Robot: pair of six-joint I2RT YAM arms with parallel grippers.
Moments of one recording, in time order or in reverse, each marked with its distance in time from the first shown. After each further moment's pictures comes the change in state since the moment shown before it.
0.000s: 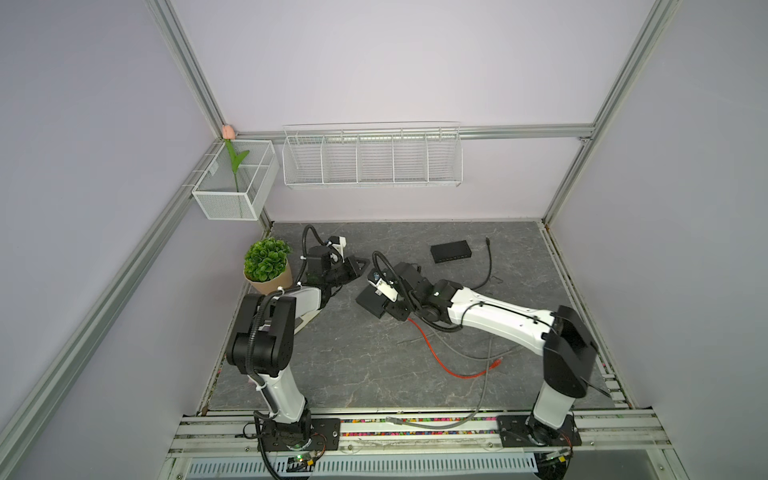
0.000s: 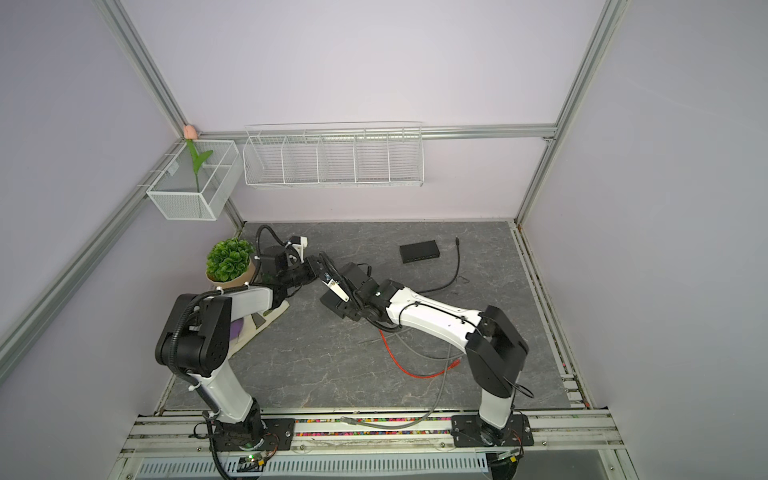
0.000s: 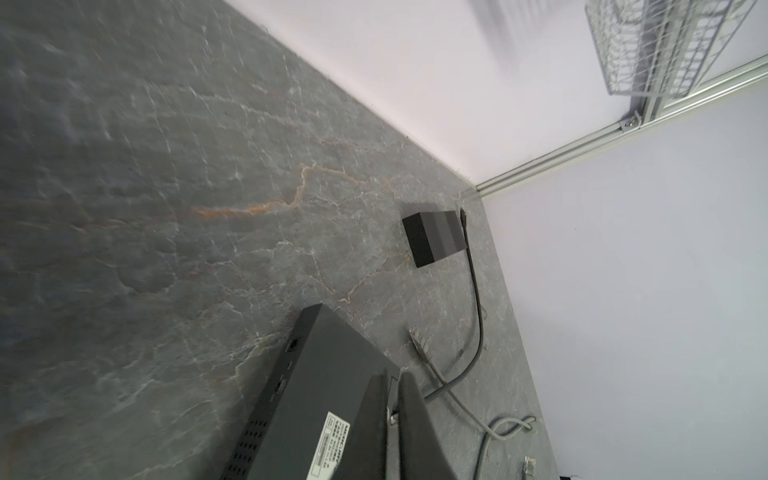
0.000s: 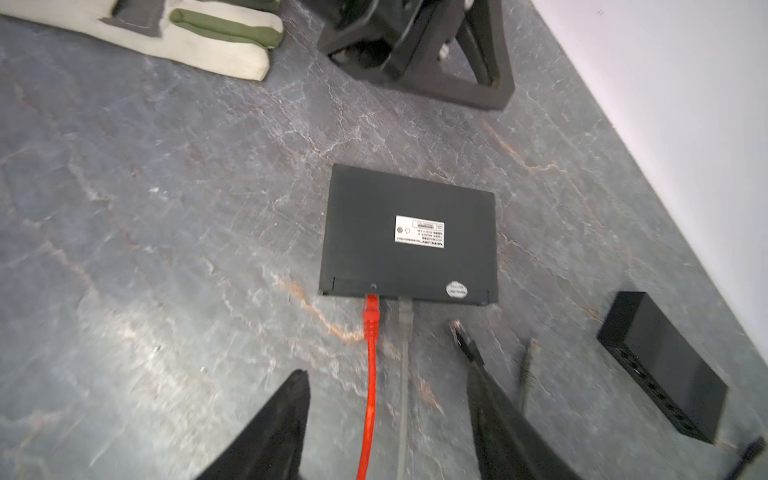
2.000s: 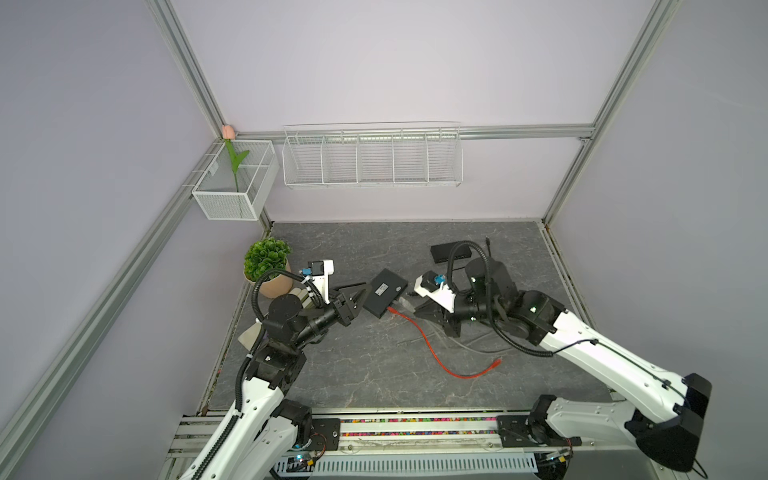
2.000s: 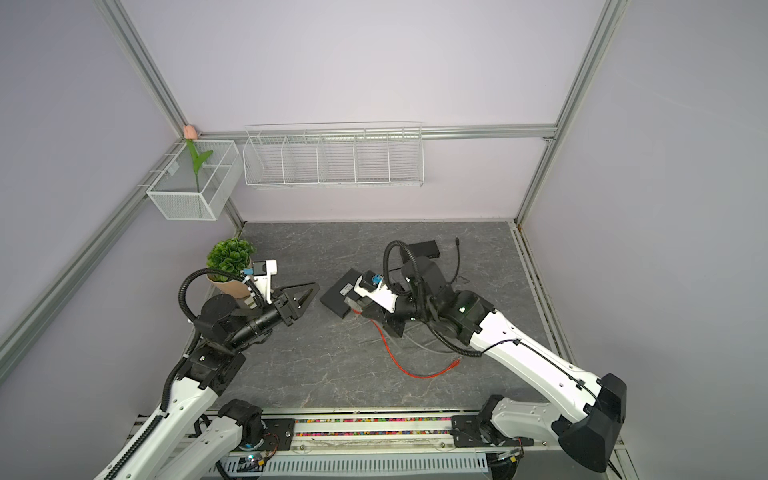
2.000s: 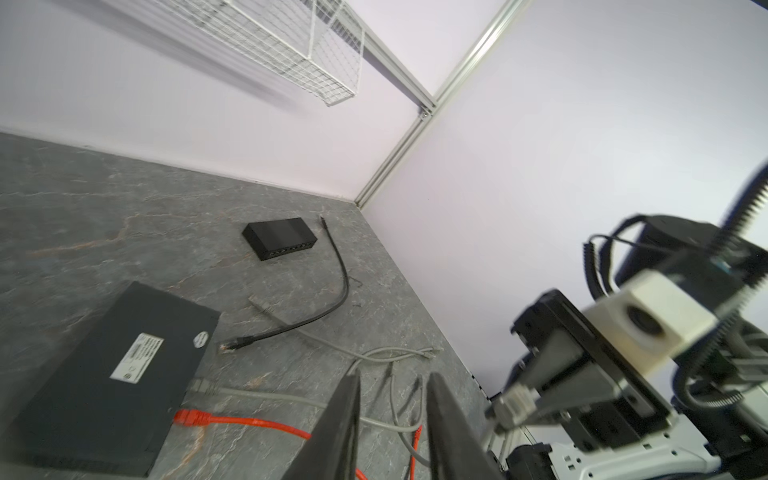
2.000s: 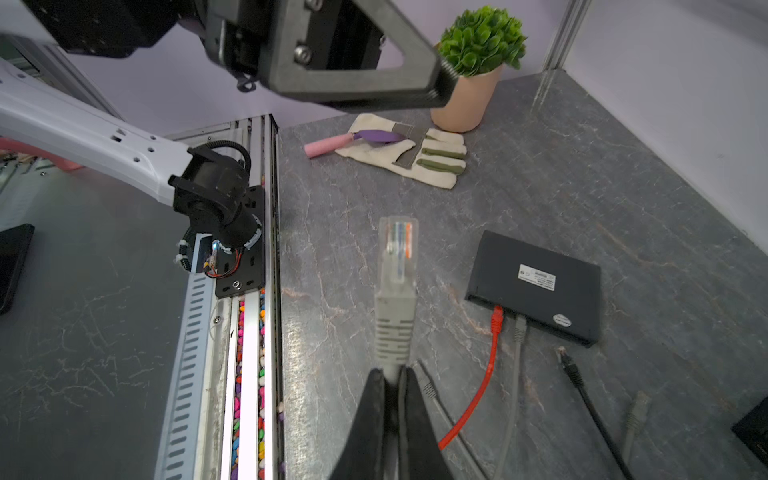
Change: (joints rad) left arm -0.237 -1.000 -0.285 -0.320 -0.067 0.036; right arm -0.224 -0.479 -0.158 -0.099 -0.732 -0.077
